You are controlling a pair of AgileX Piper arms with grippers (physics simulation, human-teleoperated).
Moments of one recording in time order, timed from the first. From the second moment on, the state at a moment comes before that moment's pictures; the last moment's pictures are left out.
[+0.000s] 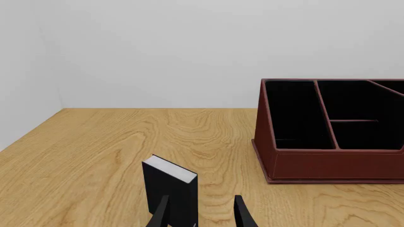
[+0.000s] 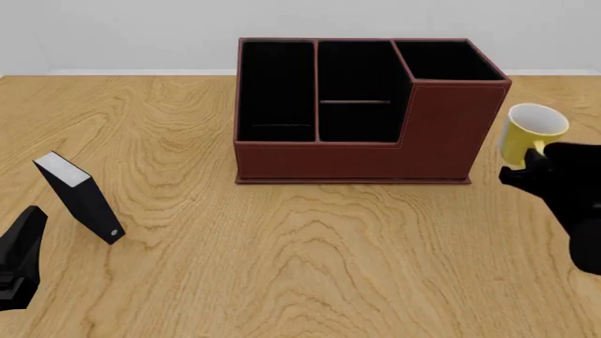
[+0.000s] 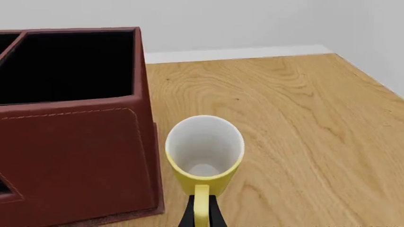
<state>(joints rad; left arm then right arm) 0.00 0.00 0.00 0.00 0.00 -0.22 1.67 -0.40 -0.99 -0.05</state>
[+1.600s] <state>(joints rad) 0.00 0.00 0.00 0.00 0.00 -0.23 1.93 -0.48 -1.09 -0.04</state>
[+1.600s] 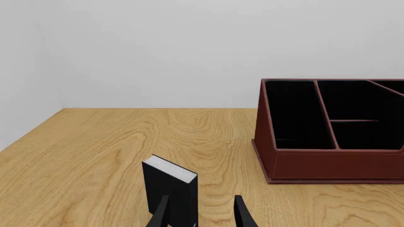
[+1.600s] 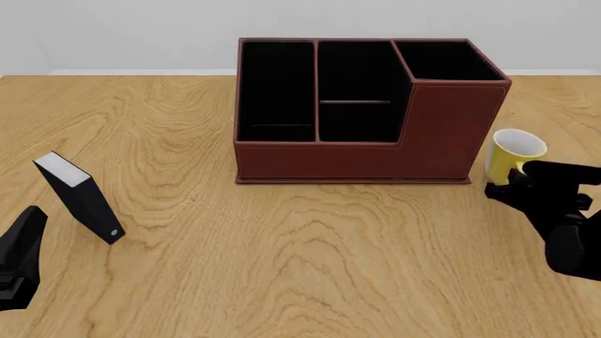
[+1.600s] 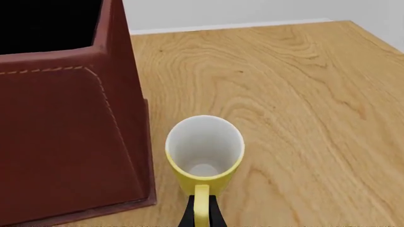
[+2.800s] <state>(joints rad) 0.00 0.00 0.00 0.00 0.00 -0.24 2.04 -0.50 -1.13 -0.03</state>
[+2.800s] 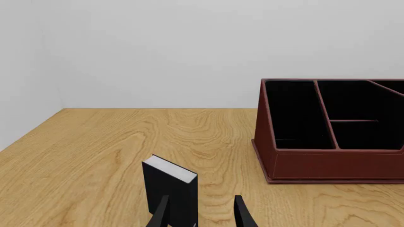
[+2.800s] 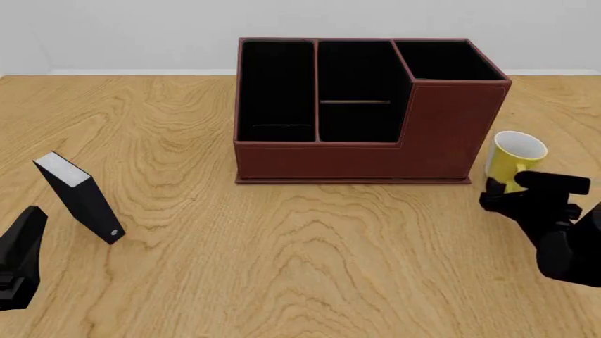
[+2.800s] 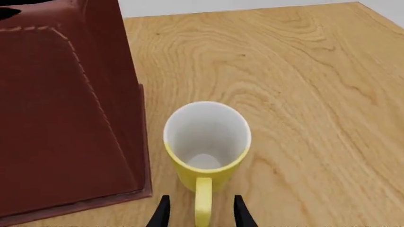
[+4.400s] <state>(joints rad) 0.00 0.00 0.00 0.00 0.00 -0.20 1.68 -0.15 -1.21 -0.06</state>
